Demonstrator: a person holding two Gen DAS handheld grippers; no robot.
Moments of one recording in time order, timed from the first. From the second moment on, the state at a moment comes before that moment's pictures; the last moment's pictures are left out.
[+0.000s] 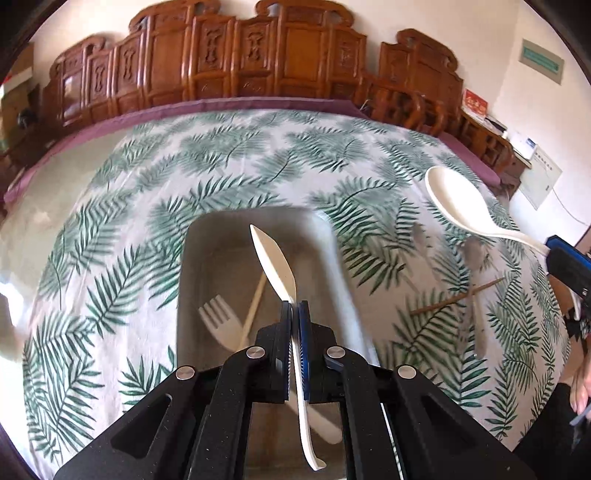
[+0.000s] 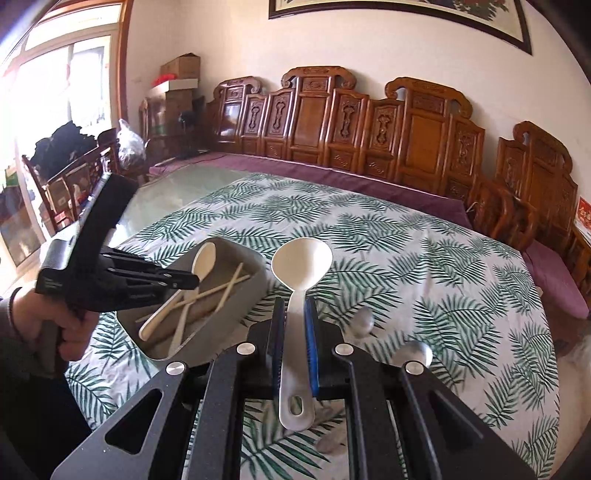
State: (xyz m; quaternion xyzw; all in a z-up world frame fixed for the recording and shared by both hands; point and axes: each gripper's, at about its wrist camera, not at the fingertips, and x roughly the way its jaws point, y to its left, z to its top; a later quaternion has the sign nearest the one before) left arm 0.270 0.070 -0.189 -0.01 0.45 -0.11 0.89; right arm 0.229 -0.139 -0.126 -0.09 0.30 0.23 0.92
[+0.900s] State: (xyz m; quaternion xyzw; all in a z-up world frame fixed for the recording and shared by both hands) left arm 0.270 0.116 -0.169 -0.03 0.42 -0.06 0.90; right arm 0.242 -0.042 -0.141 -0.11 0.33 0.27 0.90
